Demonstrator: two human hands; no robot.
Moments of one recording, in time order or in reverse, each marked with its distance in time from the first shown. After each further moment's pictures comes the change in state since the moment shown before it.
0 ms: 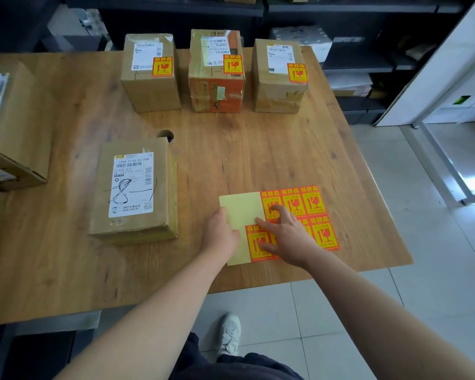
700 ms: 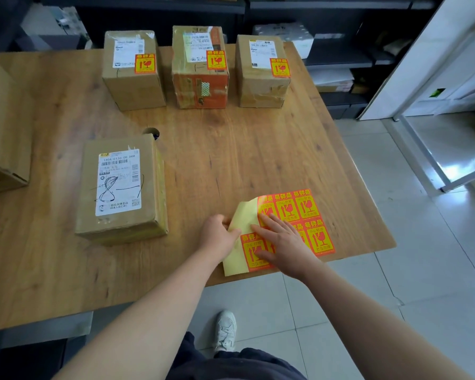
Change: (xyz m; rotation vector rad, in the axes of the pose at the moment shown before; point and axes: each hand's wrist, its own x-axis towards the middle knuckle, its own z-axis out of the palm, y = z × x) left_hand -0.013 -0.001 0.006 -0.103 -0.152 -0.024; right_hand -0.041 0.000 0.016 0.096 0.041 -0.031
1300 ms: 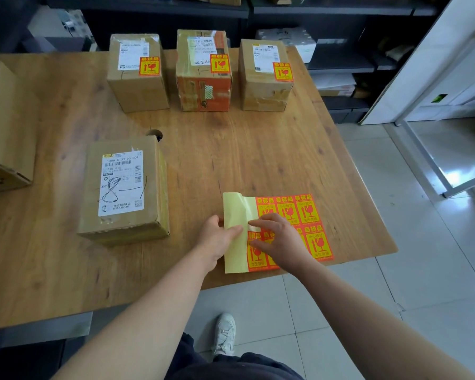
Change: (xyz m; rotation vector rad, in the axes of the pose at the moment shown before) left_hand -0.001 -0.002 -0.009 -0.480 -0.134 -0.150; right_hand 0.011 -0.020 -0.011 0.349 0.229 0.094
